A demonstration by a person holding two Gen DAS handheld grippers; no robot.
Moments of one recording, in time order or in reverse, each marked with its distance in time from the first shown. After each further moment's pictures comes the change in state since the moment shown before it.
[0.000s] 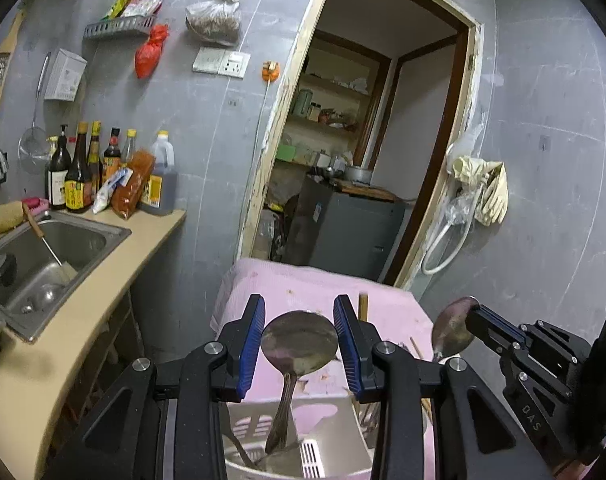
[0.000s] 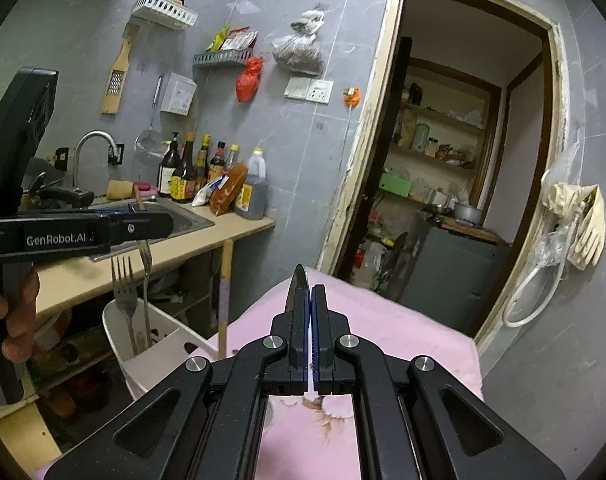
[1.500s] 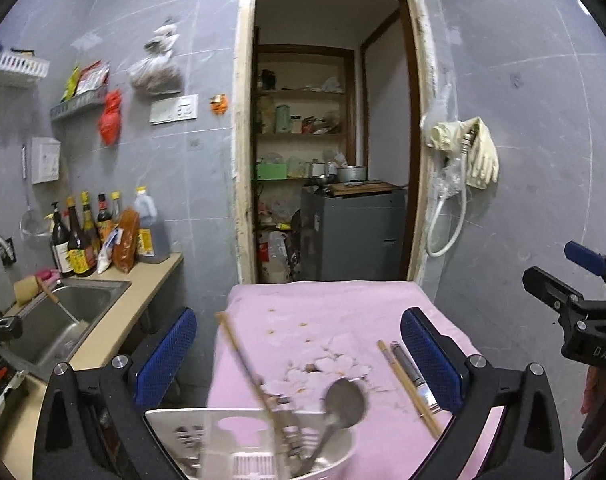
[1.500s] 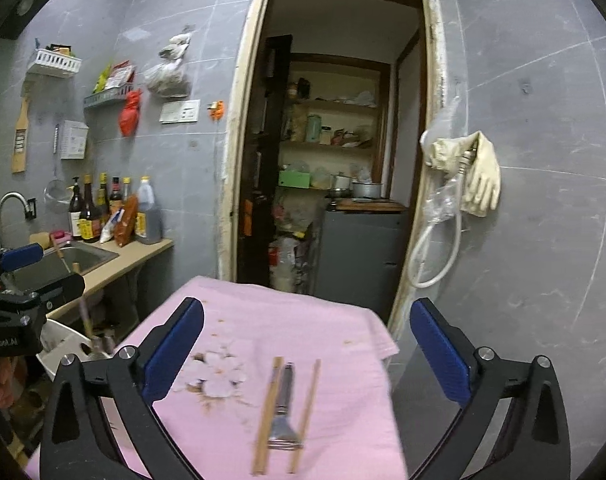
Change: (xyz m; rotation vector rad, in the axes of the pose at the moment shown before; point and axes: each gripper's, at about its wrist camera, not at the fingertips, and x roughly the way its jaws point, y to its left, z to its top) left arm 0.005 -0.140 -0.011 0.246 -0.067 0.113; right arm -0.075 -0.166 -0.030 0.233 -0.023 -0.307
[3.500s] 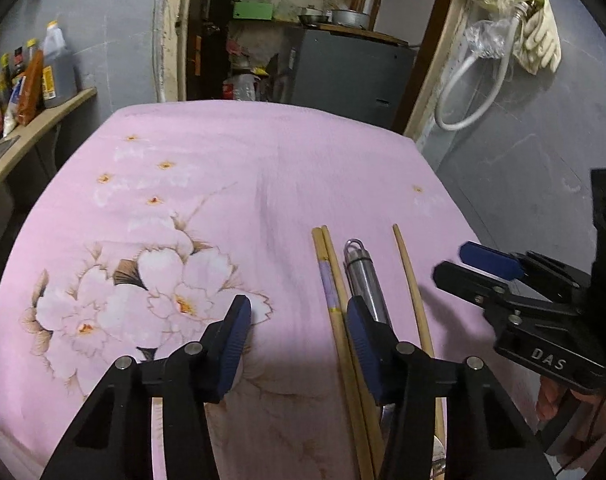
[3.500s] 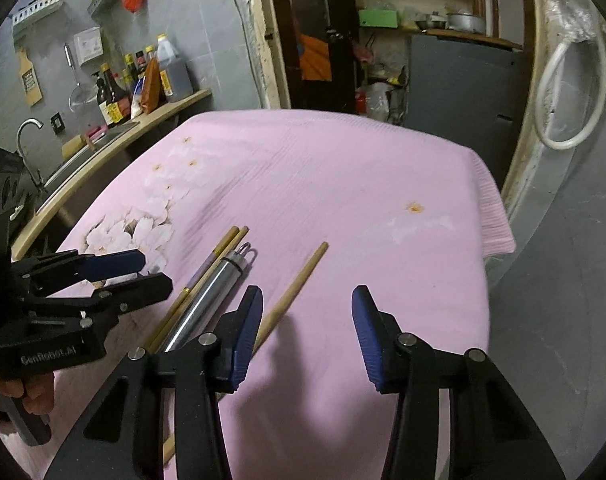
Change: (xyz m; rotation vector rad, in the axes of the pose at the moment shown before) left arm 0.256 -0.112 -0.109 -0.148 0.558 -0.080; right arm 0.300 -0.038 -0.166 -0.008 0.566 0.468
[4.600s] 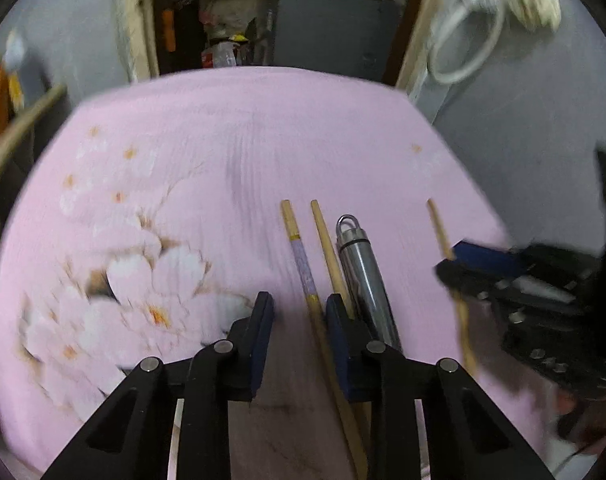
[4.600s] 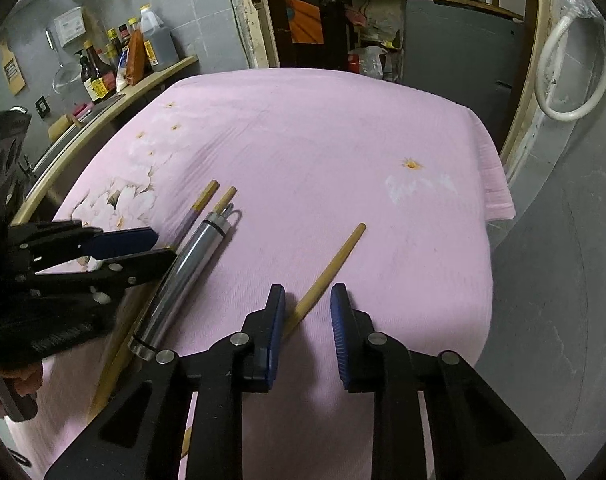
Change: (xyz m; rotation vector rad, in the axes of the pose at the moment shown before) left arm 0.029 -0.018 0.015 0.140 0.161 0.046; right arm 0.010 -0.007 -0.013 0.029 0.131 -0.031
